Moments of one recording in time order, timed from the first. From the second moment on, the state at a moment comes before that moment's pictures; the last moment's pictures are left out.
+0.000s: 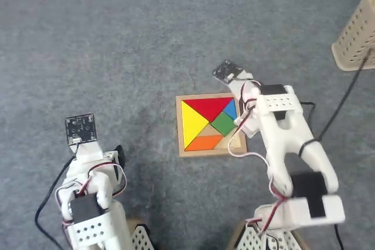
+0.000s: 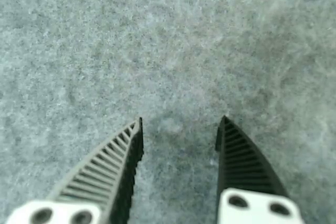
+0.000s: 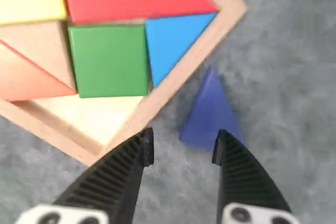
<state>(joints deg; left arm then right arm) -24.2 -103.7 97.3 72.2 -0.5 -10.4 -0.6 31.6 58.2 38.6</state>
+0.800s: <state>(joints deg) -24.2 -103.7 97.3 72.2 -0.5 -5.2 7.3 23.0 60.5 45.0</state>
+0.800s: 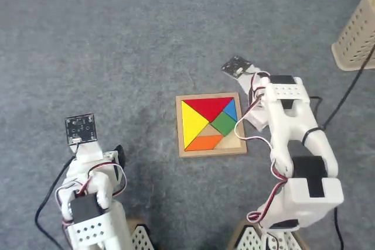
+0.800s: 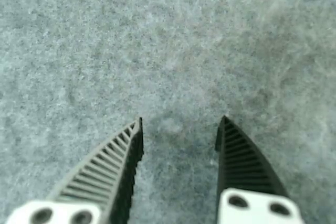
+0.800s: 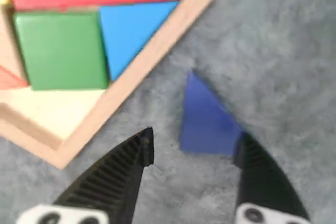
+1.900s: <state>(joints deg) -24.2 -103.7 97.3 72.2 -0.5 -4.7 16.2 15.5 74.6 47.3</state>
